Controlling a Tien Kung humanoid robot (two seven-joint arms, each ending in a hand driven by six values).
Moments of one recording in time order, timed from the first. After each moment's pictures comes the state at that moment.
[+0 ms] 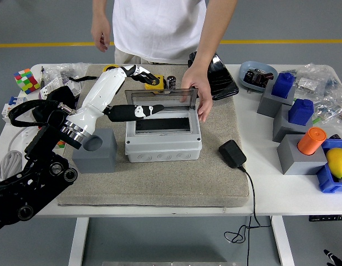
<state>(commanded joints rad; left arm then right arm) -0.49 0.32 -0.82 -1.35 1.67 0.40 -0.21 0.14 -0.19 1.06 0.20 -0.49 -0.08 -0.13</state>
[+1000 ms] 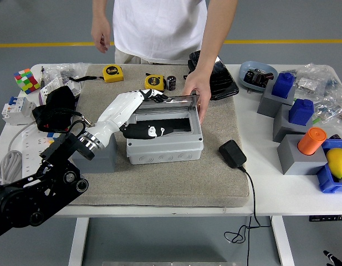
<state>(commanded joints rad) -0.49 0.33 -0.69 -1.33 1.70 0.37 -0.12 0.14 -0.19 1.05 0.21 -0.49 -0.08 -0.13</state>
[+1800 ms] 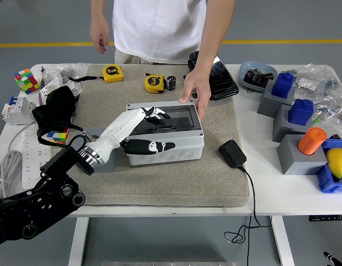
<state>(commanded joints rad) -0.46 0.36 -0.64 -1.38 1.59 0.36 -0.12 0.14 -0.19 1.05 0.20 -0.49 -0.08 -0.13</state>
